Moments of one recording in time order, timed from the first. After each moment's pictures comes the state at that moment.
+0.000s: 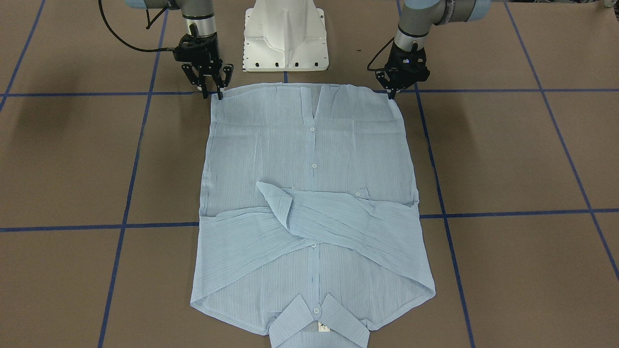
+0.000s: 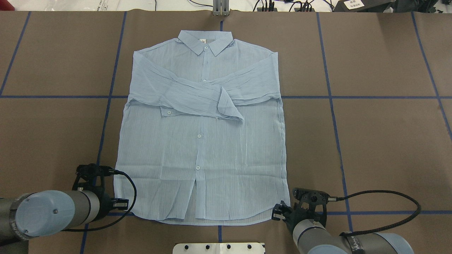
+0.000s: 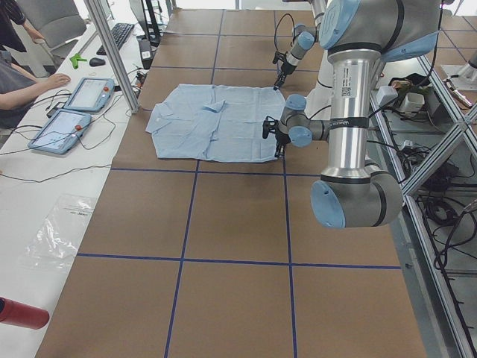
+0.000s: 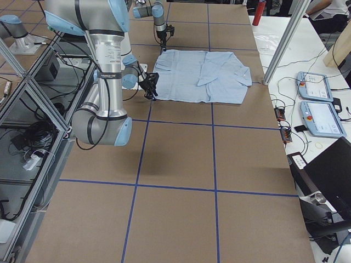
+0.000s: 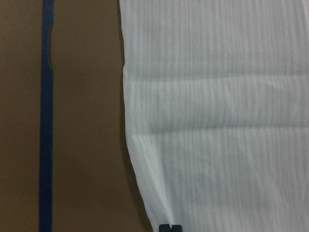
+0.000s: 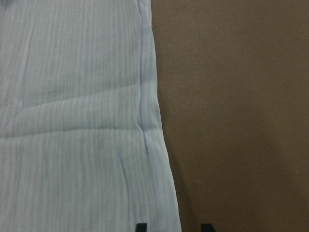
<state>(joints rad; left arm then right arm) -0.21 -1.56 -2.09 -1.89 -1.57 -1.38 -0.03 -1.44 2.05 -1.44 1.13 1.76</state>
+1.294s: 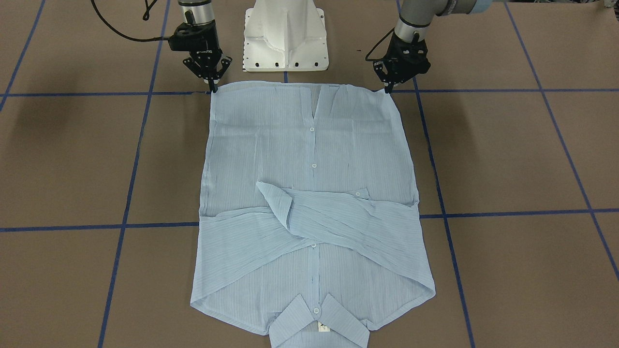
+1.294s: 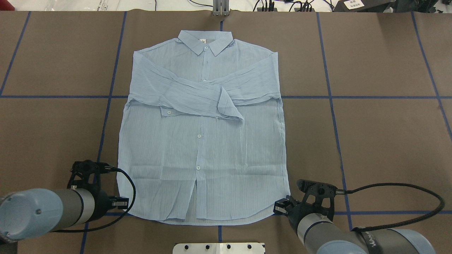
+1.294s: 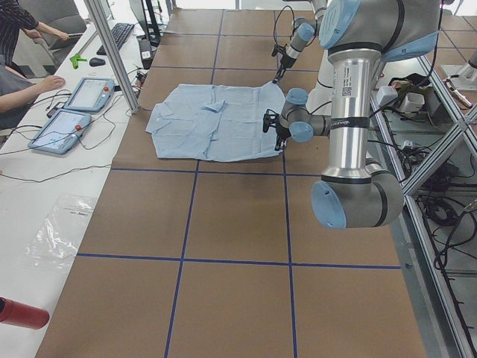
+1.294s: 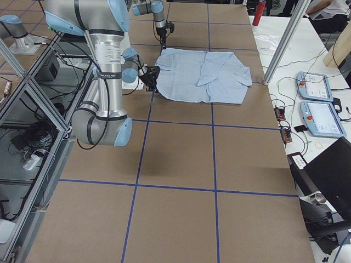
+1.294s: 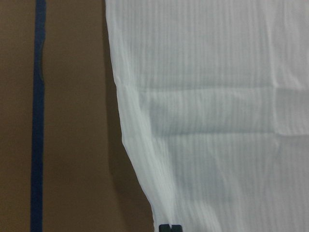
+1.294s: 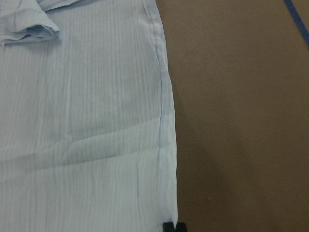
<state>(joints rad) -0.22 -1.54 -2.20 -1.89 -1.58 -1.37 0.00 -1.45 2.23 -1.55 1.16 1.75</state>
